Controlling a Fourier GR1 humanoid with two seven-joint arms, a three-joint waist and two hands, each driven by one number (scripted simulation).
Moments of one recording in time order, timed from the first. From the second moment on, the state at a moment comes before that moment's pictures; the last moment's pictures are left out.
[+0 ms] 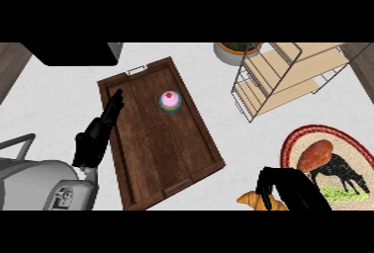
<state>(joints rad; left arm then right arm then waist) -0.16 0.06 -0.03 -1.46 -0.16 -0.01 0.04 0.23 -0.12 0.24 -1.91 0.90 0.33 0.05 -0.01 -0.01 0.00</state>
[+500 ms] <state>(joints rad) -0.17 0.07 -0.02 -1.45 -0.16 -0.01 0.04 0.33 -0.01 0.40 -2.33 0.80 0.36 0.25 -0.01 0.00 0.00</state>
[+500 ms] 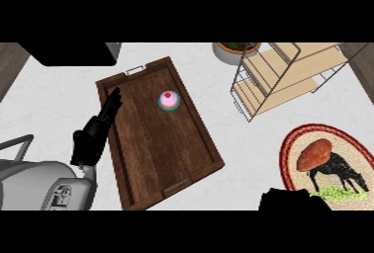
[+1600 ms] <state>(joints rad) -0.16 0.06 -0.03 -1.46 -0.16 -0.01 0.03 -0.50 -0.06 -0.04 -2.32 0.78 0.47 0.76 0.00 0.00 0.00</state>
